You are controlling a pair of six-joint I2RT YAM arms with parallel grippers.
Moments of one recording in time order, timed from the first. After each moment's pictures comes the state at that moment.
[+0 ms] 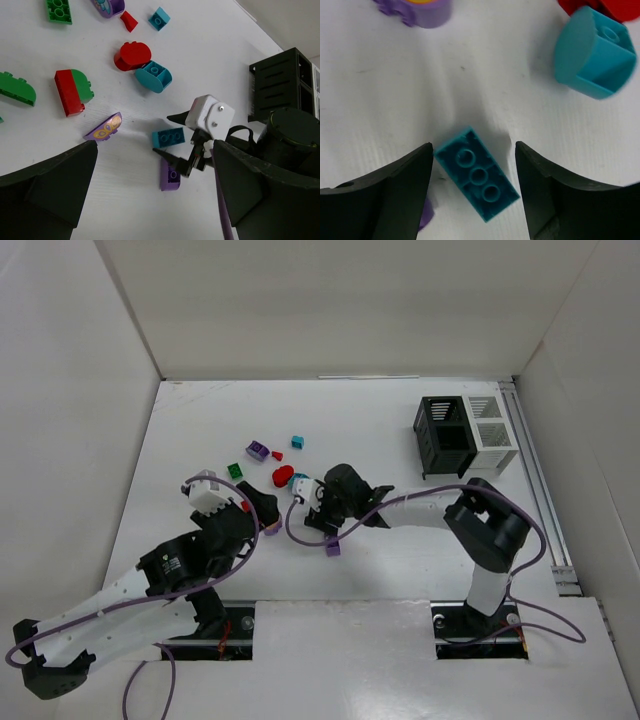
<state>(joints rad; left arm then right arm) -1.03 0.59 0.71 -0.74 -0.81 -1.14 0.90 1.82 1.01 0.05 -0.20 -0.47</state>
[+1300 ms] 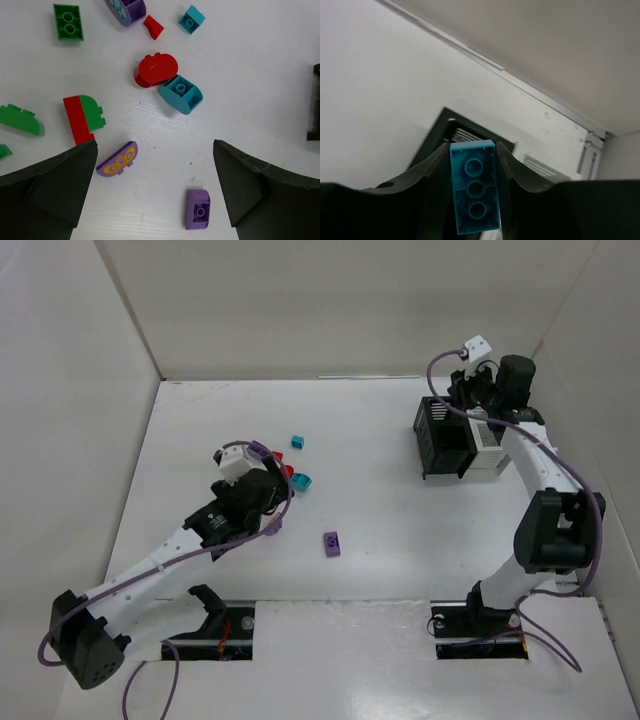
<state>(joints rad) -0.80 0.92 0.74 -0.51 -0.67 -0.94 -0.02 1.58 1.31 -0.07 -0.40 -0.43</state>
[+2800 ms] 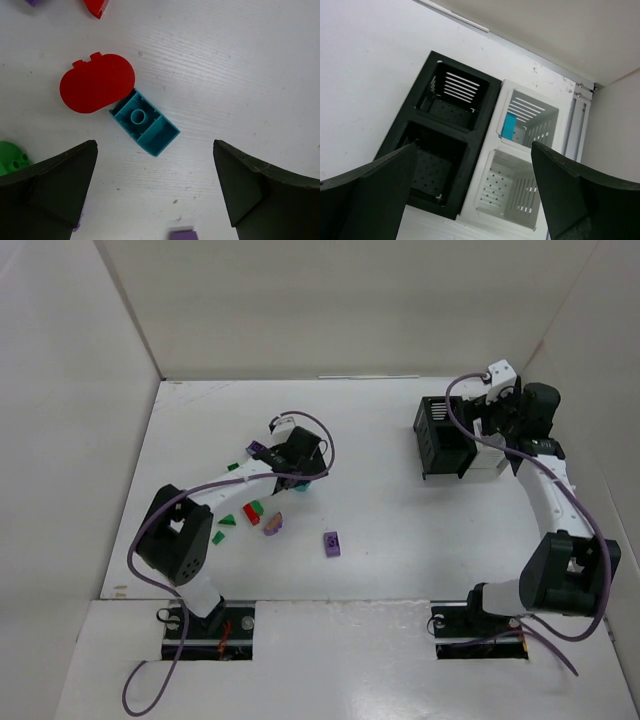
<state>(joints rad) -0.64 1.62 1.08 -0.40 -0.38 -0.79 -0.17 1.39 1.13 -0.10 -0.40 -0.42</state>
